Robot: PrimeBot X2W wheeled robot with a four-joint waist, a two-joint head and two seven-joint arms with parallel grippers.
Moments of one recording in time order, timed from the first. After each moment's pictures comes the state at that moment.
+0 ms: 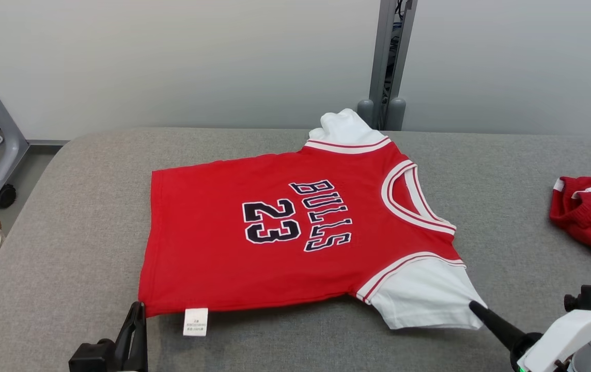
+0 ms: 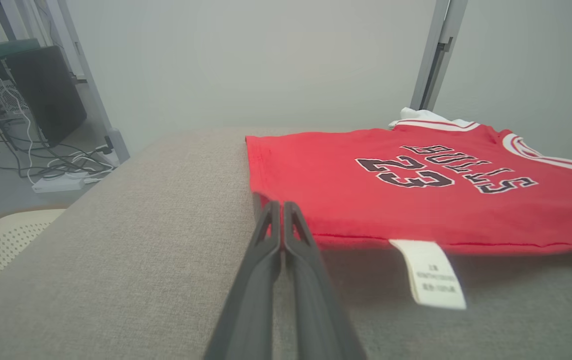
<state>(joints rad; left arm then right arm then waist) 0.06 0.05 -0.01 0.33 -0.12 0.00 -0.26 -0.15 -0.53 0.58 0.25 1.57 0.13 0.08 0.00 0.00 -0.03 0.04</state>
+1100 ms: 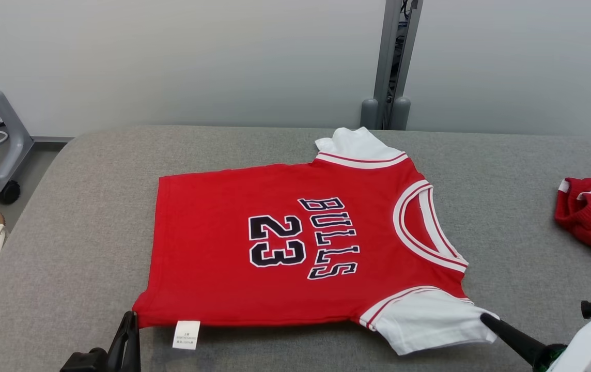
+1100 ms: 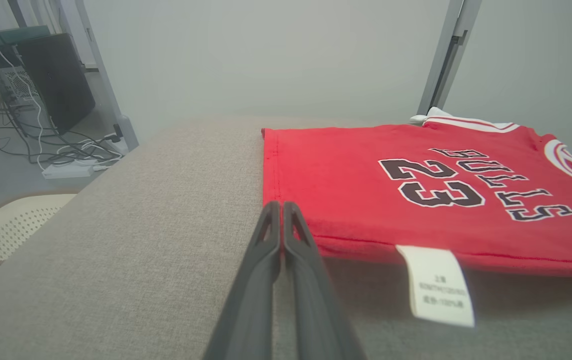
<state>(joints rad) 0.10 0.05 0.02 0.31 -0.13 -0.02 -0.26 -0.10 -0.74 0.69 0.05 1.71 0.13 0.07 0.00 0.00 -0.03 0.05</state>
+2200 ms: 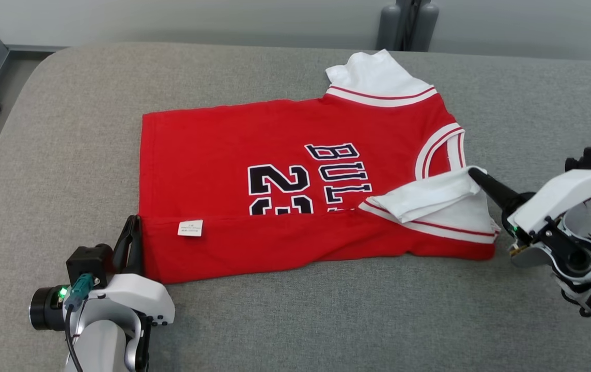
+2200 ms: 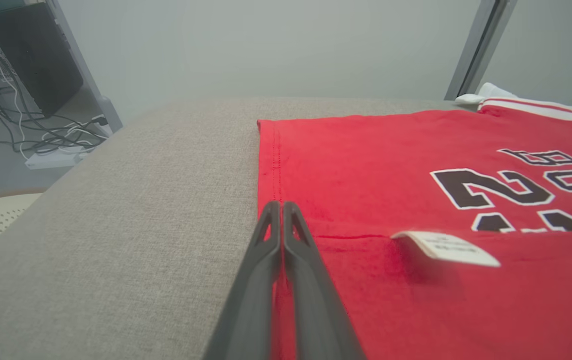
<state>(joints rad) -0.29 0.05 0.01 0.57 -0.12 -0.01 -0.26 -0.71 -0.55 0.89 0.52 1.78 0.13 0.03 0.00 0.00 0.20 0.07</state>
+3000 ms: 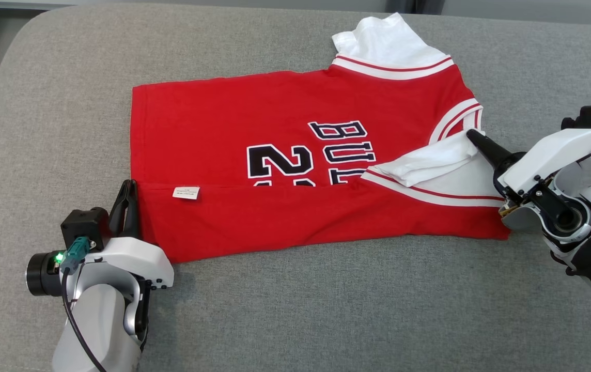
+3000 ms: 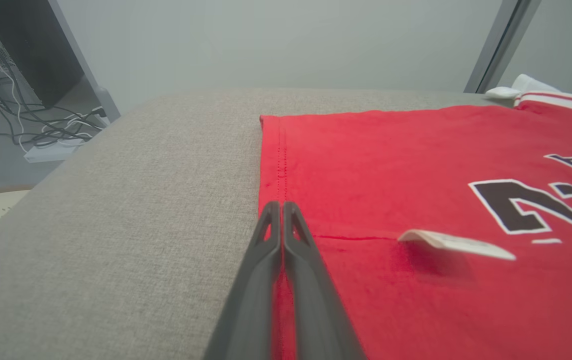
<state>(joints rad) -0.43 0.05 0.00 0.64 -0.13 0.01 -0.26 -0.90 -0.47 0.97 0.70 1.79 0.13 0.02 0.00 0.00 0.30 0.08</state>
